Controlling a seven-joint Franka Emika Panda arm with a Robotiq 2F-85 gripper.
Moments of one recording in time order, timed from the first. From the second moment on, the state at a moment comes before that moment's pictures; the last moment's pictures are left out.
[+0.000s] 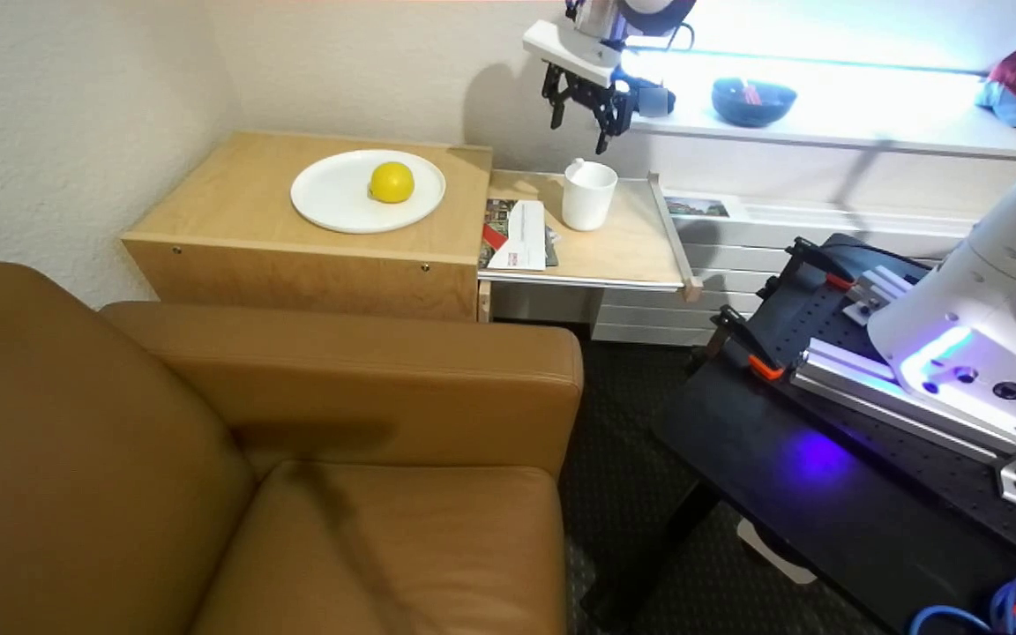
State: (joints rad) arm 0.11 0.29 -0.04 -2.32 -0.16 2.74 1.66
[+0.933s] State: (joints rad) arm 0.22 0.49 -0.17 -2.23 -0.04 2.87 1.69
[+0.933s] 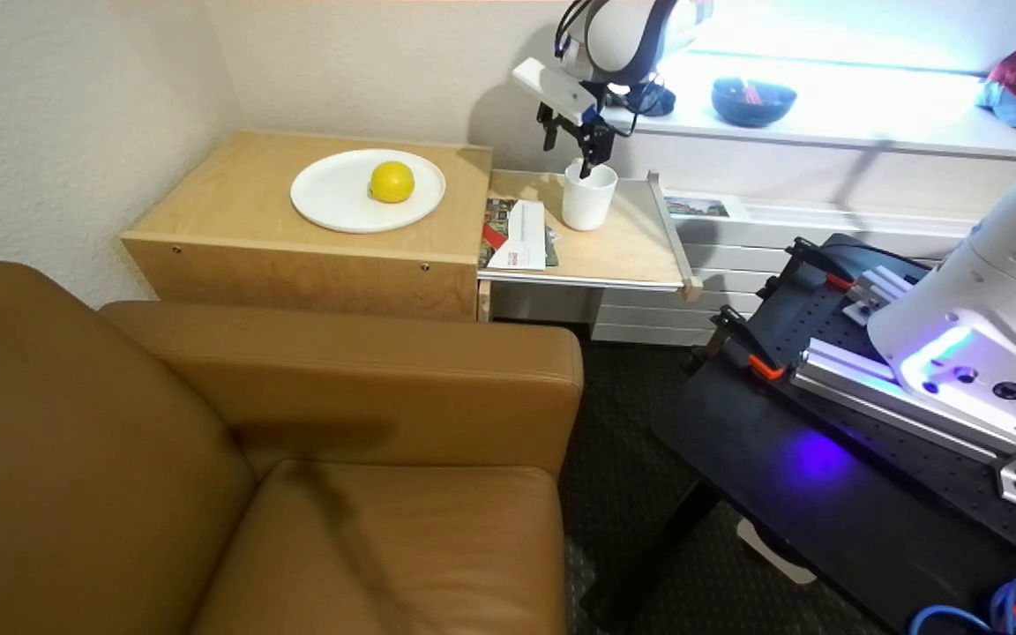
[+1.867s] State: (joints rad) arm 0.25 0.54 -0.21 -2.23 -0.03 2.87 1.71
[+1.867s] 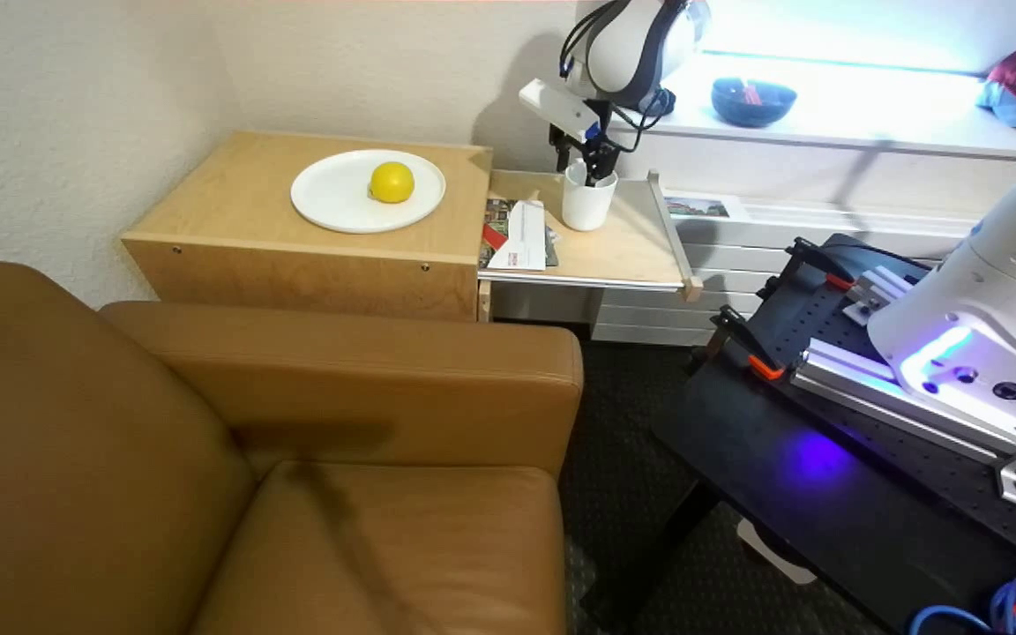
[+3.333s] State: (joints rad) arm 0.20 0.41 -0.16 -2.13 -0.05 2.47 1.57
